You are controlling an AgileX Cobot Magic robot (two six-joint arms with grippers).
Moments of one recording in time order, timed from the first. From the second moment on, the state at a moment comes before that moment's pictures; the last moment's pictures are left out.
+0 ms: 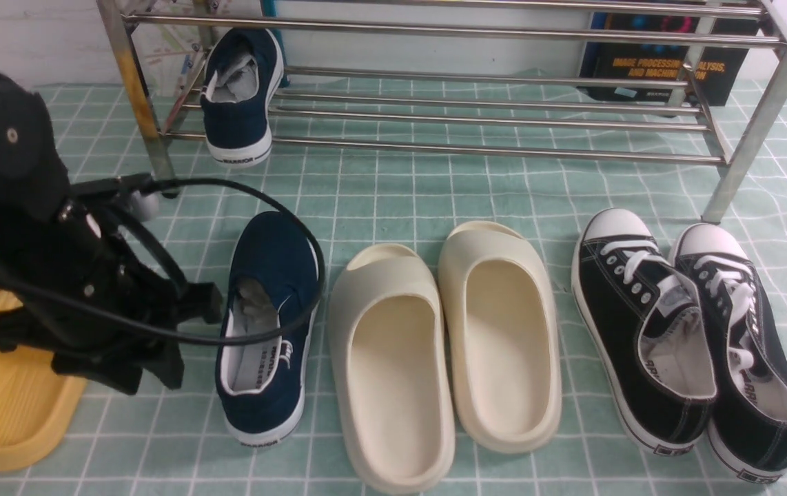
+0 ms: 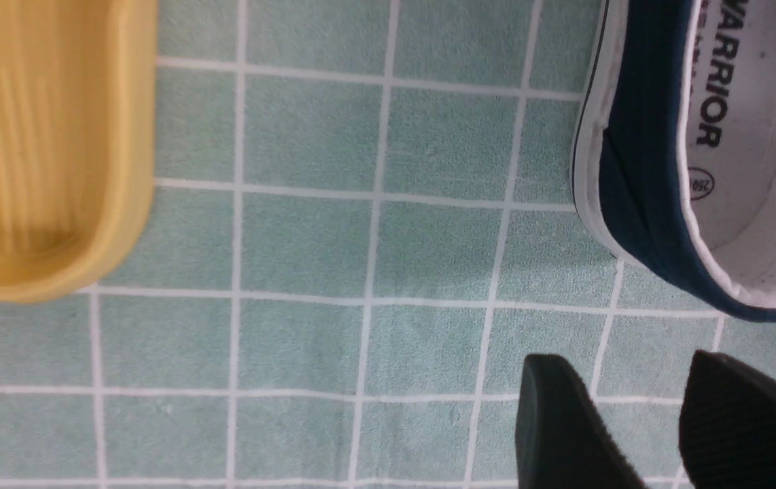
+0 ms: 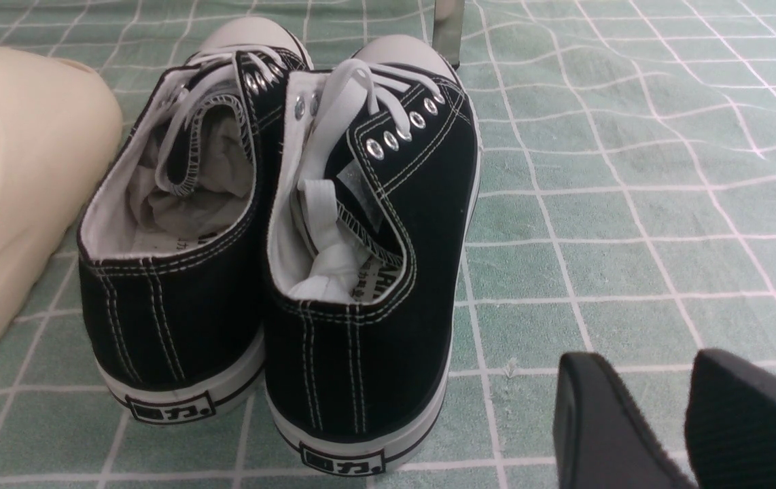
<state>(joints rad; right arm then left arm) -0.04 -0.01 0.02 -0.02 0.38 0.07 -0.20 1.43 -1.02 -0.13 1.05 -0.24</state>
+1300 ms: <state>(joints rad) -0.04 -0.01 0.02 -0.02 0.38 0.07 -0.34 1.70 -1.03 0.03 0.72 -0.34</state>
